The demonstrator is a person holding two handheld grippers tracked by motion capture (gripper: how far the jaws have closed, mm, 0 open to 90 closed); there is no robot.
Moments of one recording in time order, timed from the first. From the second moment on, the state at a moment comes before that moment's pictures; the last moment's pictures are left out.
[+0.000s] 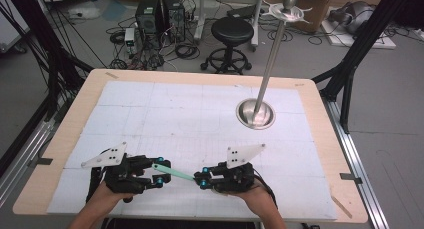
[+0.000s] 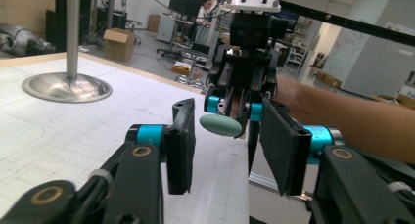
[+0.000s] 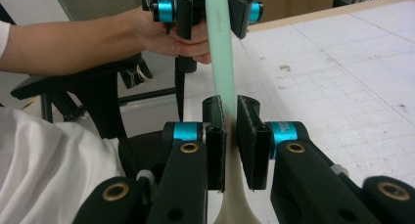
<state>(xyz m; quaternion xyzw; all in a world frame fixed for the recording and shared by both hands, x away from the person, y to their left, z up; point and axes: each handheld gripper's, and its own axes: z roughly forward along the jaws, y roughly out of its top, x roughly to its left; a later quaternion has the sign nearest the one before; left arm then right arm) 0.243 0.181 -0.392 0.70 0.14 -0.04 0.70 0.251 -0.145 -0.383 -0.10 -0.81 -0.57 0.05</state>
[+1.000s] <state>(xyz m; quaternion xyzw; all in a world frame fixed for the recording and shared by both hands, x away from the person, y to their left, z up) 0.237 0.177 -0.370 0.70 0.14 -0.01 0.70 0.248 -0.142 -0.381 -0.13 -0.80 -0.59 0.04</state>
